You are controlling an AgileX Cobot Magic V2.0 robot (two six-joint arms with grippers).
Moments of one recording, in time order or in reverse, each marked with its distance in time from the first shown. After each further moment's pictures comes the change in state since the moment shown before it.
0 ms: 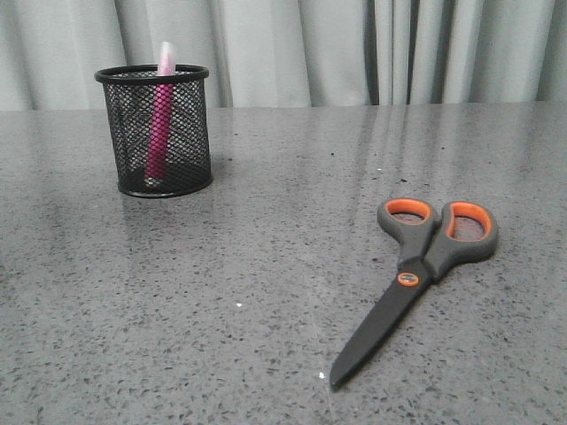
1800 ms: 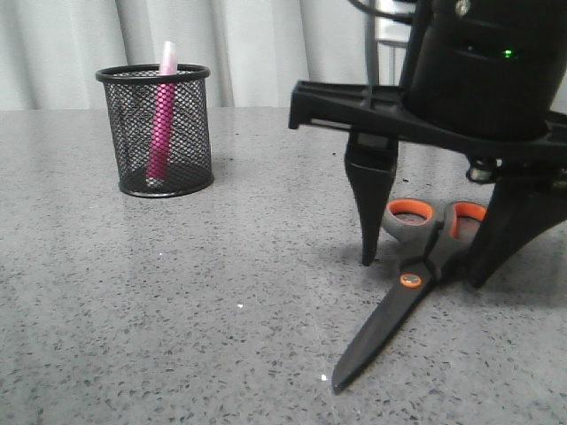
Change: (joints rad) left arm -0.281 -0.423 0.092 0.053 -0.135 -0.021; right arm 0.590 0.775 -0.113 -0.428 0.230 1.083
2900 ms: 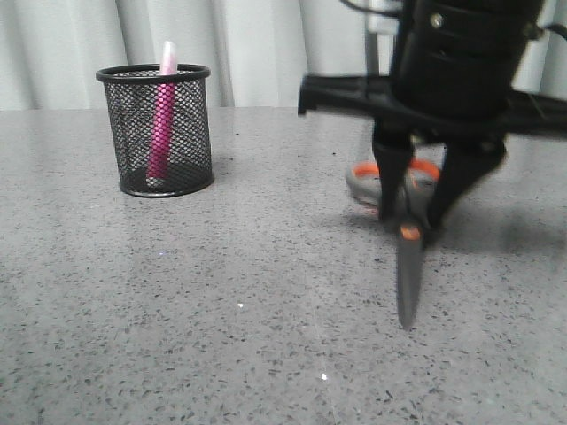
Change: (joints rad) left arm -0.002 -0.003 0.000 0.003 -0.053 -0.002; right arm -0.069 0.082 -0.106 -0.130 -0.056 -0.082
